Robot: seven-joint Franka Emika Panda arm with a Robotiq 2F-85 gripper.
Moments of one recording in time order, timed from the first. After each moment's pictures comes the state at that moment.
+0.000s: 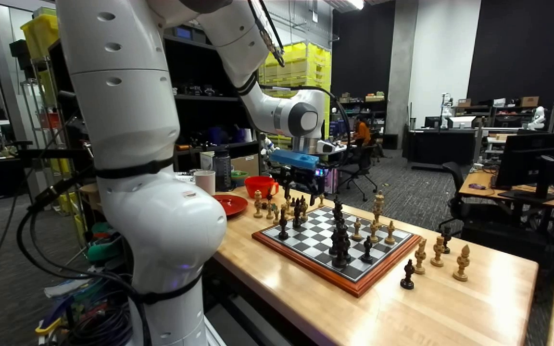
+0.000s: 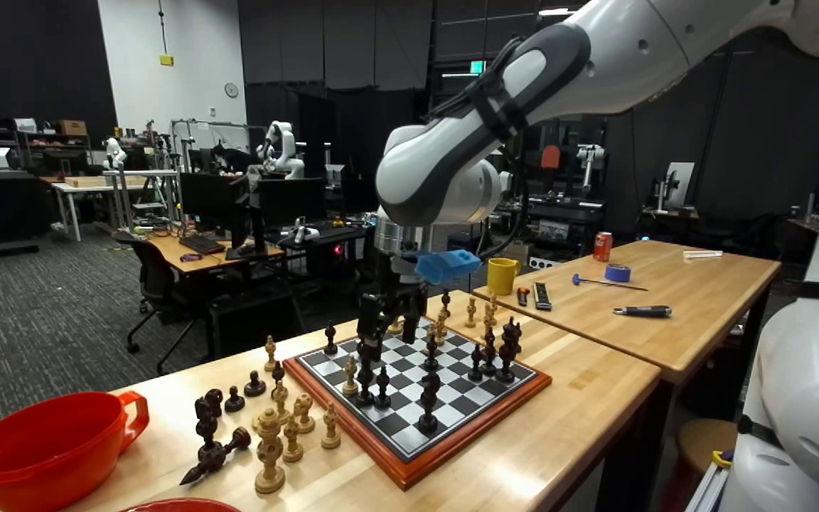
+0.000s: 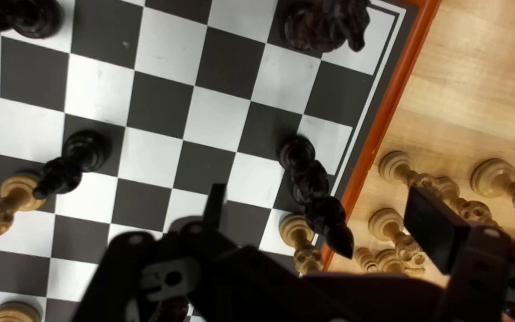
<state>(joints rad) 0.13 -0.13 0.12 -2.39 0.16 2.30 -0.14</state>
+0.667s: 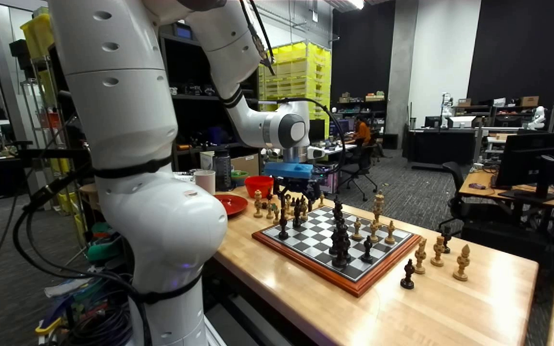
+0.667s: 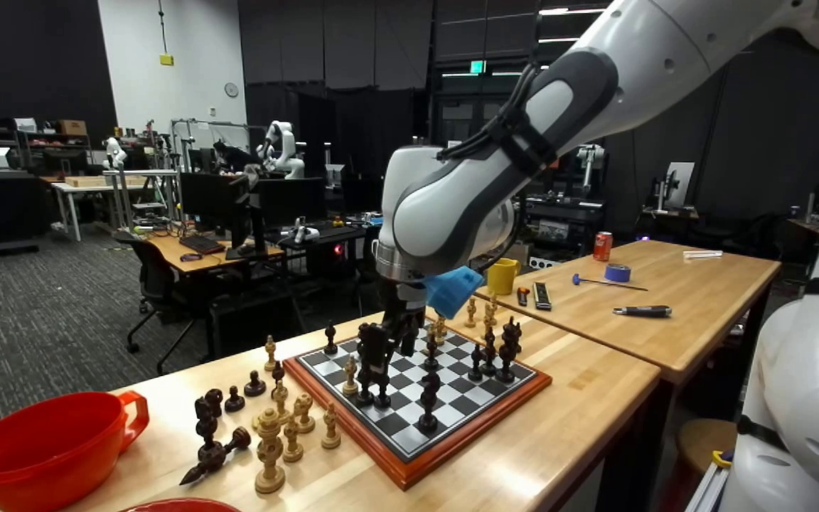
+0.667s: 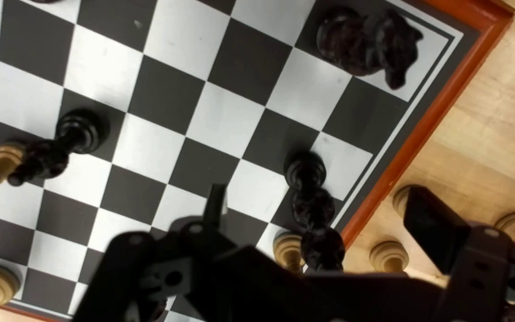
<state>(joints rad) 0.15 -0.15 0.15 -2.52 0.03 2.49 -0.15</state>
